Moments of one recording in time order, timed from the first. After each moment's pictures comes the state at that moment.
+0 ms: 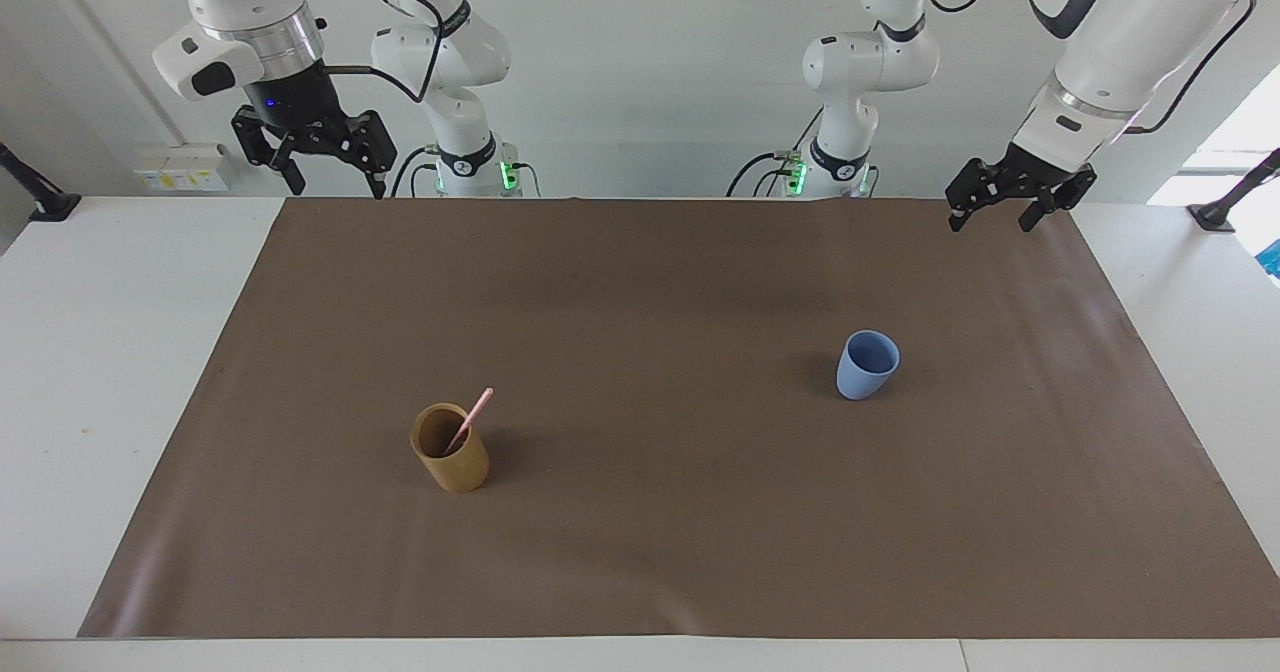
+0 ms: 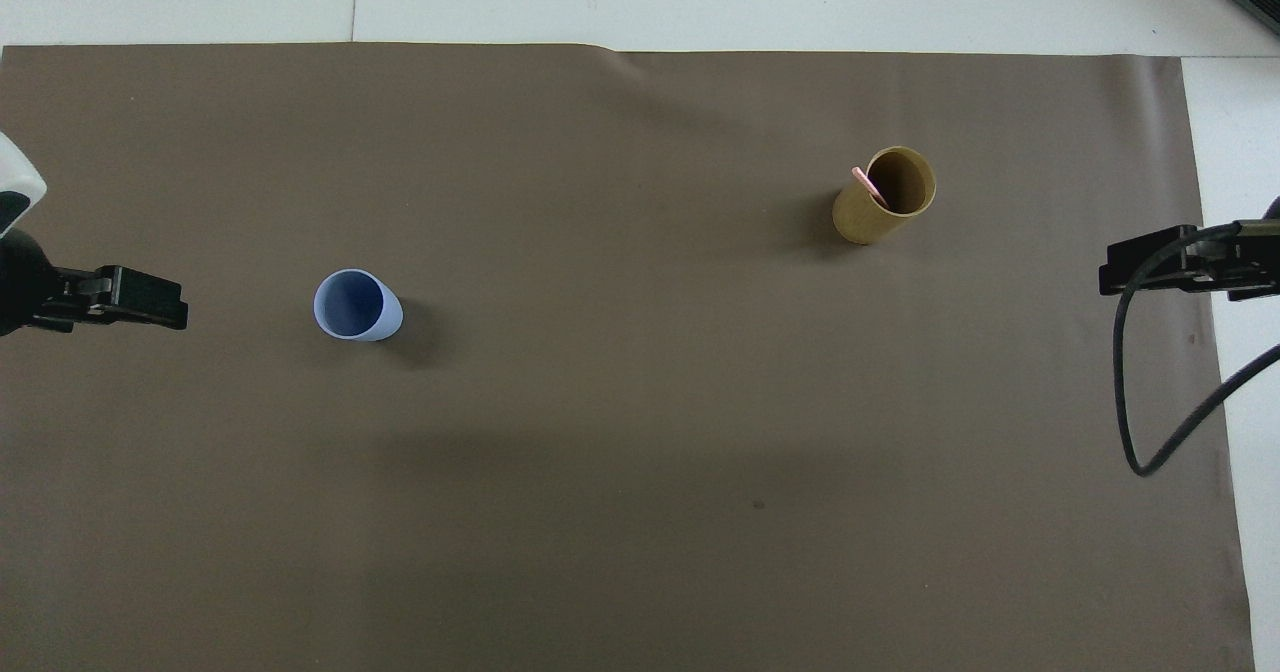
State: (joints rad) left arm 0.01 -0.07 -0.07 -1.72 -0.04 1.62 -0.02; right arm 0.02 -0.01 0.02 -1.47 -0.02 1.48 0.11
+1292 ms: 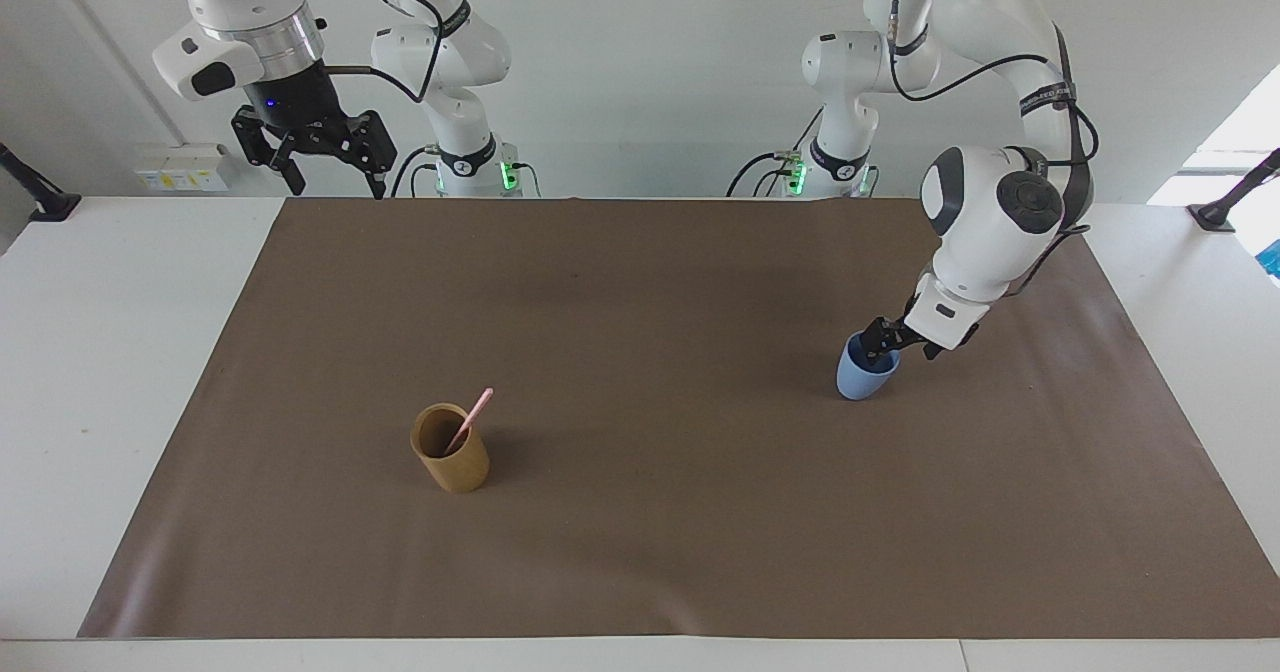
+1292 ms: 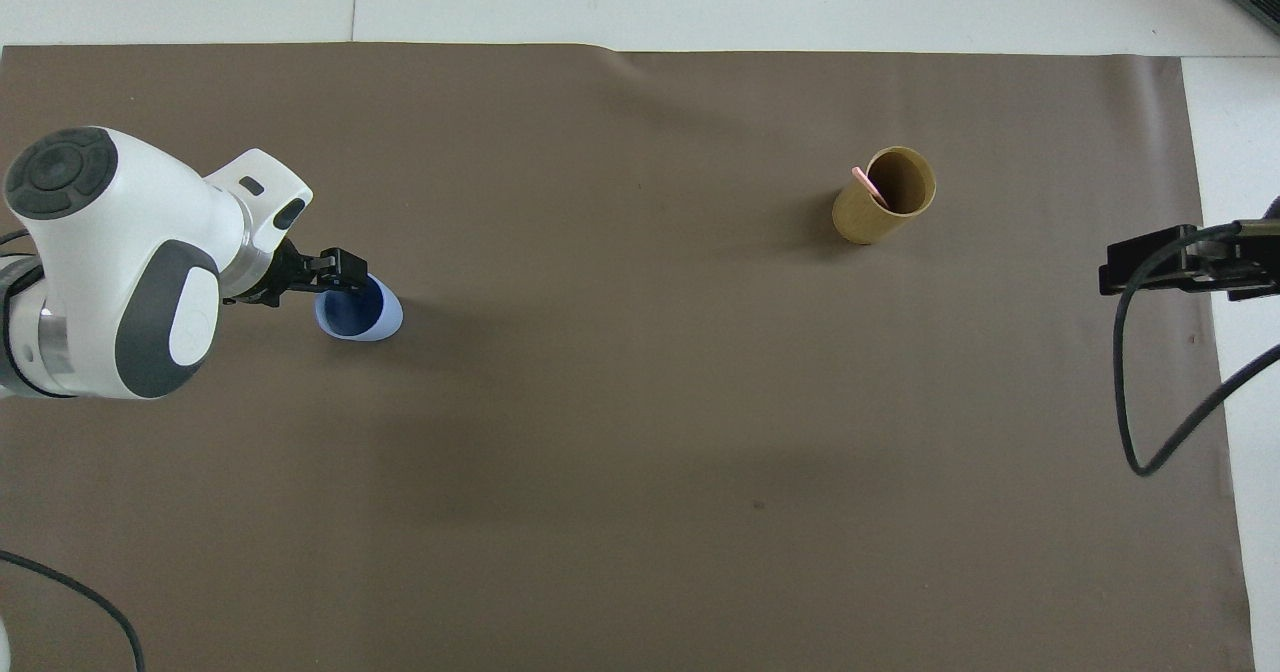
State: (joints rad) left arm -0.09 0.19 -0.07 -1.92 -0.04 2.08 -0.19; right arm 0.02 -0.01 0.02 -1.47 -0.02 1.48 0.11
